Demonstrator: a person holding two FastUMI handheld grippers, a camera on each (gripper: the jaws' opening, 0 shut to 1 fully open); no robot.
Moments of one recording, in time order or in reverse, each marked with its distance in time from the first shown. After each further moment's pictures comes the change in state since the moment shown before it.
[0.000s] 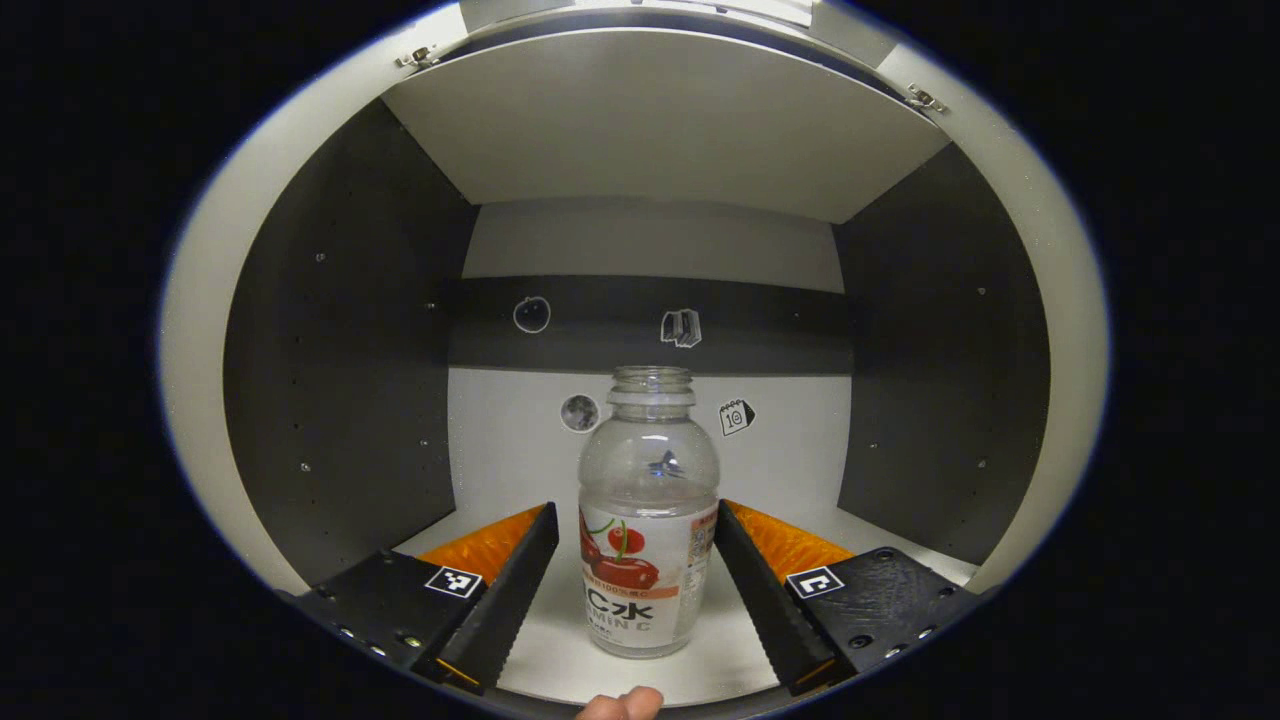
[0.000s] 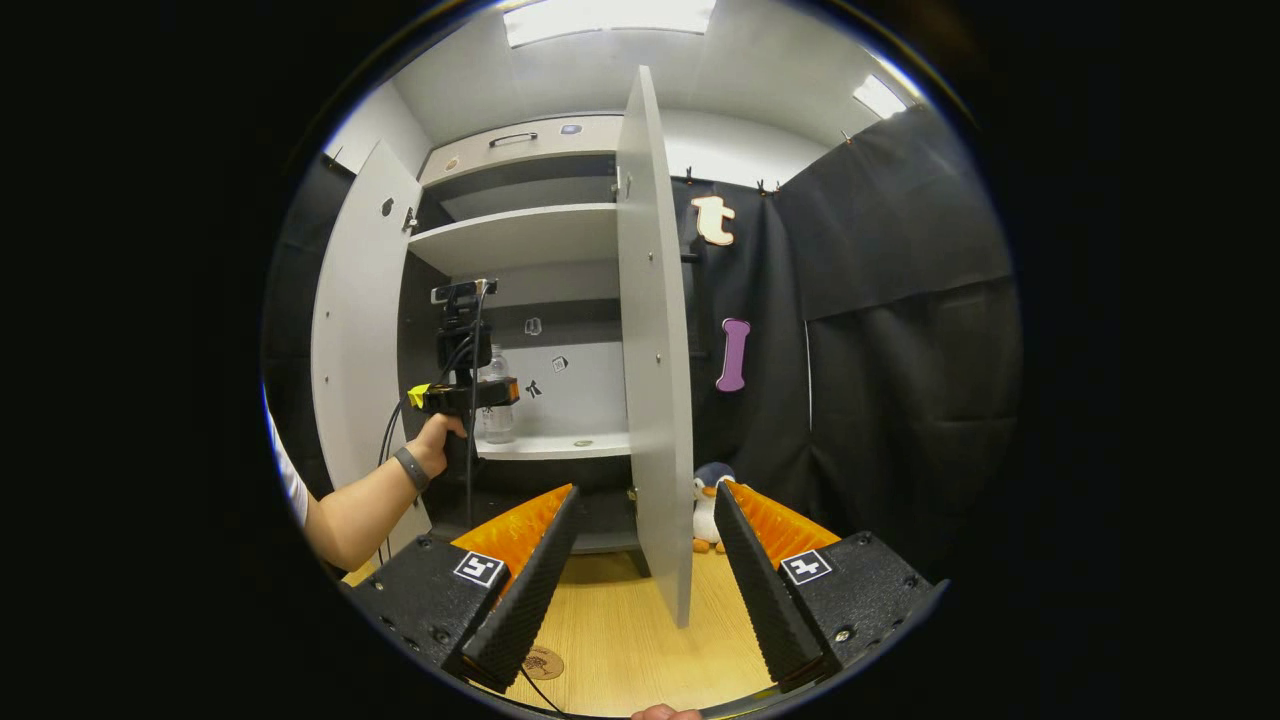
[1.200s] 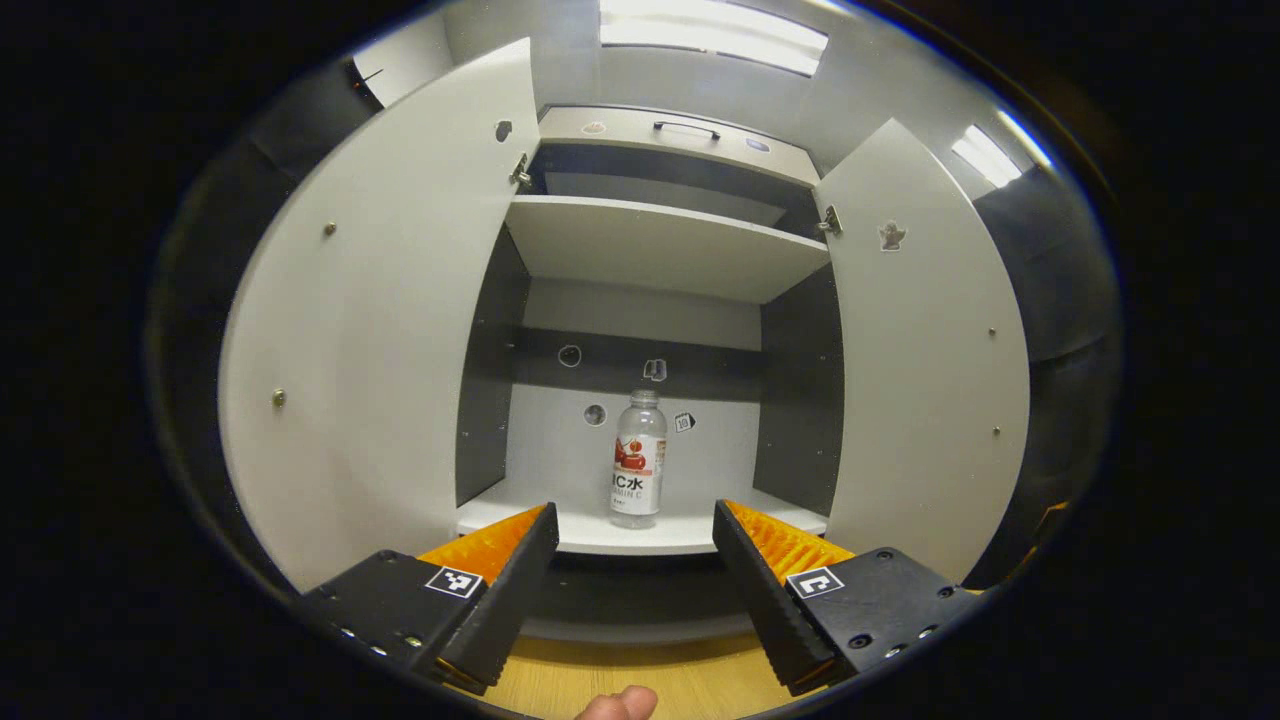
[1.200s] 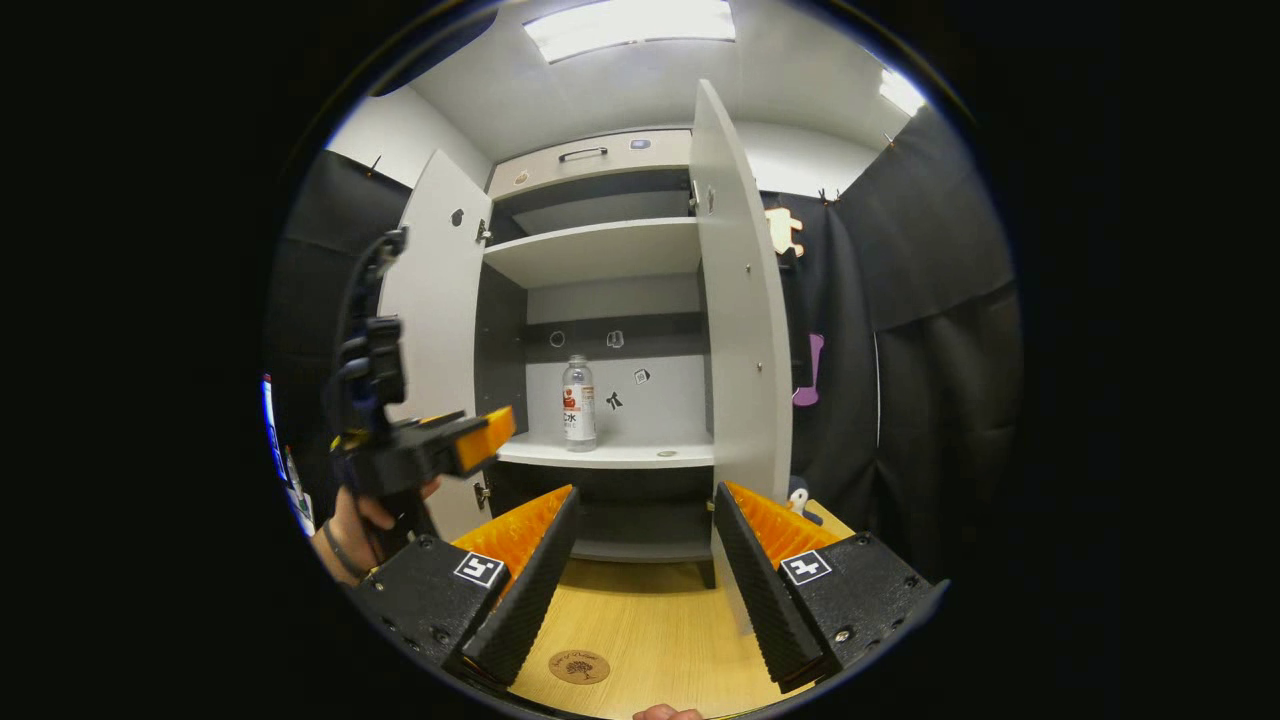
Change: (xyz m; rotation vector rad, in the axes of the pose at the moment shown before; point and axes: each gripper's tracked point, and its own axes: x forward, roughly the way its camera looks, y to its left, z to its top) left arm -0.248 0.006 0.024 -0.069 -0.107 -0.104; right arm -0.017 0.056 -0.007 -0.027 -0.039 0.251
